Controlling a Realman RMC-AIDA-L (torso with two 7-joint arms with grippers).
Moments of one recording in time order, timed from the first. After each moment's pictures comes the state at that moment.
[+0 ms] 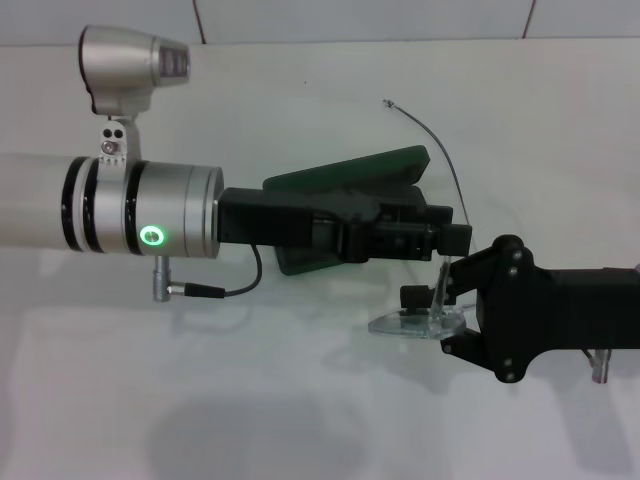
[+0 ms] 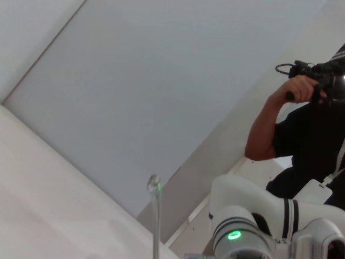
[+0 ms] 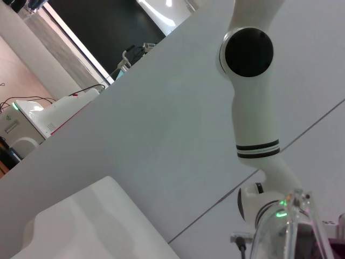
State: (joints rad) left arm -0.73 -2.08 1.06 0.42 1.64 1.68 -1.75; right arm 0.46 2.03 -1.29 -0.56 -1.41 -1.72 0.06
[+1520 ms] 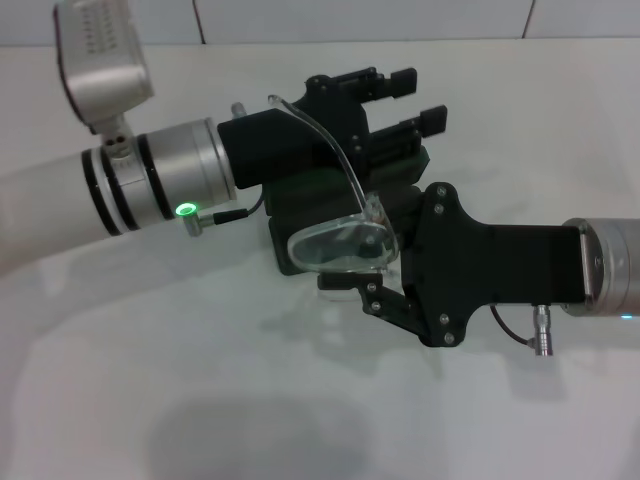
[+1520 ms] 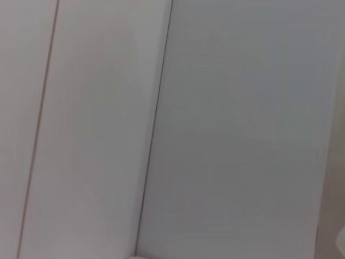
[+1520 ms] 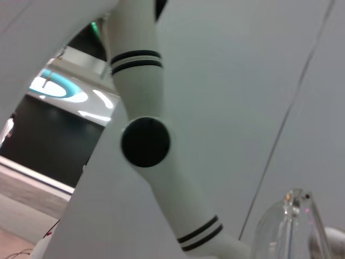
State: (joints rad) left arm -0.70 -2.10 1.19 0.34 1.22 1.39 -1.05; right arm 0.68 2.03 -1.66 -0.30 -0.92 -1.77 0.42
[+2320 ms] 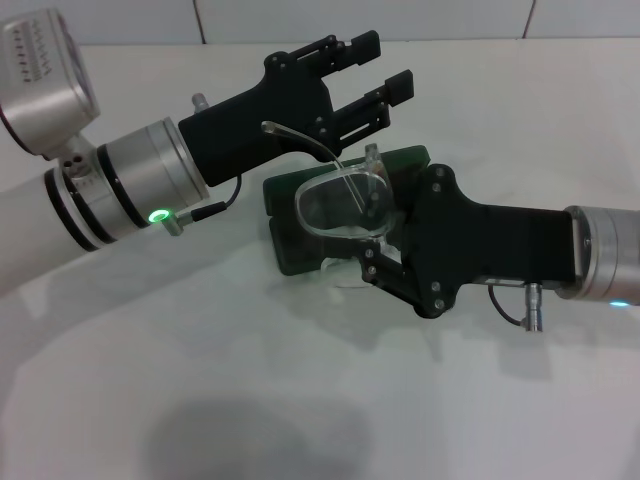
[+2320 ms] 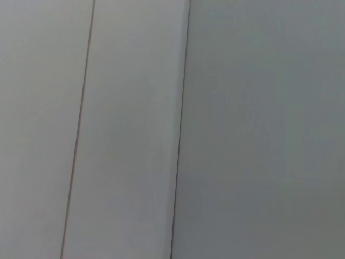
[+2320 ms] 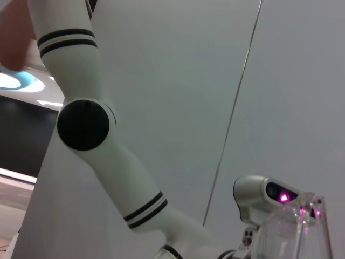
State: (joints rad) left arm -0.64 -2.10 1.20 0.32 1.07 1.45 -0.91; right arm 0.67 2.03 -1.63 -0.29 -0.90 -1.68 0.53
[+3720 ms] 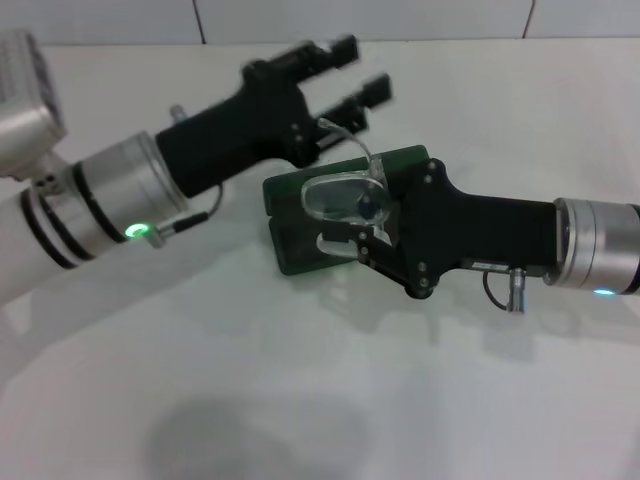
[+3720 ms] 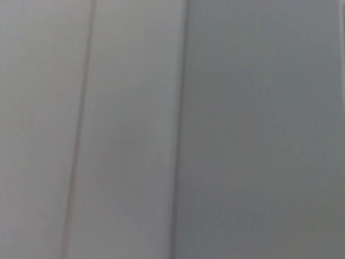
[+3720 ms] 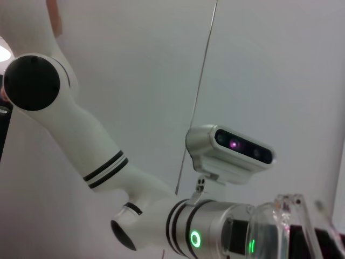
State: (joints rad) left arm -0.59 -2.10 1.23 0.33 1.02 1.49 -0.90; right arm 0.67 2.03 -1.63 -0.30 -0.90 -1.55 0.59
